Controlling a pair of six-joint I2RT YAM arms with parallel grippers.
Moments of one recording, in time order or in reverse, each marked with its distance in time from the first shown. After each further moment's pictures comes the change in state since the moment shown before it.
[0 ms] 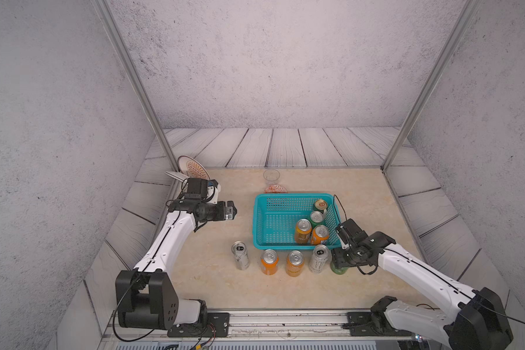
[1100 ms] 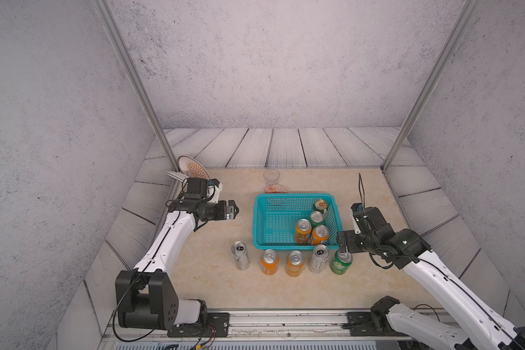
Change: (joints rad) left arm 0.000 -0.005 -0.001 0.028 0.069 0.008; right arm -0.029 -0.171 0.261 -0.113 0.129 -0.062
